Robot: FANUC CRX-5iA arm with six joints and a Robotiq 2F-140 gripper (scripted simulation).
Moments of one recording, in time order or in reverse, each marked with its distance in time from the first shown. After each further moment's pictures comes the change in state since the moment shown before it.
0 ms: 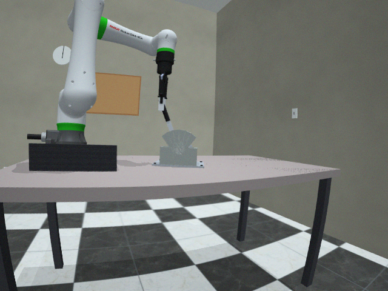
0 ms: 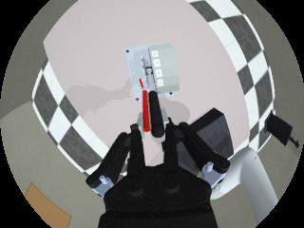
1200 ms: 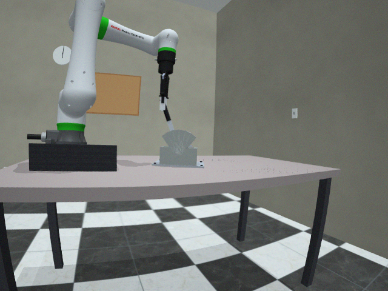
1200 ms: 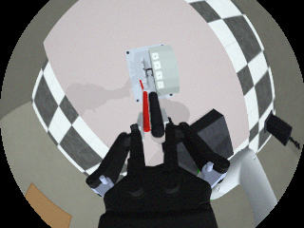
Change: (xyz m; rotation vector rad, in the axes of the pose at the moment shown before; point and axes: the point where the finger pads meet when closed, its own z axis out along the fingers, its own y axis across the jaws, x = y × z) arm 0.007 0.000 -0.003 0.000 0.000 0.000
